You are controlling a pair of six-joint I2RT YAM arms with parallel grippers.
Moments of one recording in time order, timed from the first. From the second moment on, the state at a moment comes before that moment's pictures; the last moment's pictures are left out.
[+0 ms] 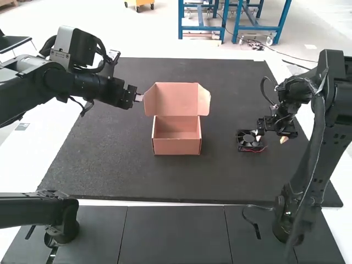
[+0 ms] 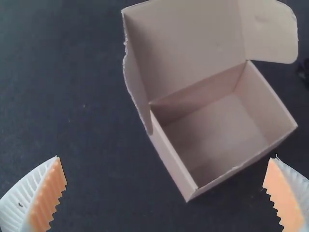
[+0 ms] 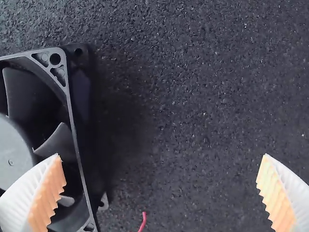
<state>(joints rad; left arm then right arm) -0.41 1.00 1.04 -0.68 0.05 0.01 -0.16 1.86 1.14 -0.70 -0.03 -0.13</state>
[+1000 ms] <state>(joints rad) -0.41 1.00 1.06 -0.68 0.05 0.00 -0.15 1.91 1.15 -0.71 -0.13 -0.11</state>
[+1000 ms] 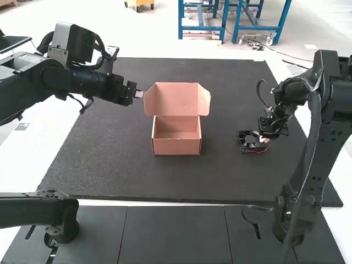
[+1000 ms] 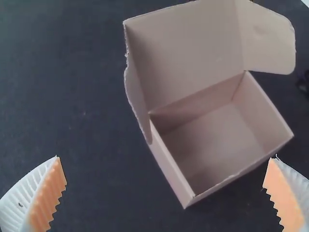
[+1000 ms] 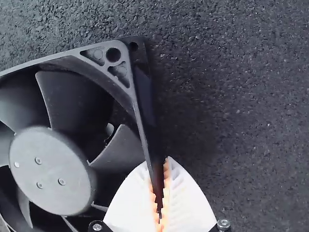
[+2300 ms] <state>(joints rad) -0.41 0.76 0.87 -0.80 0.05 -0.01 0.17 1.16 1.02 -1.09 -0.30 0.32</state>
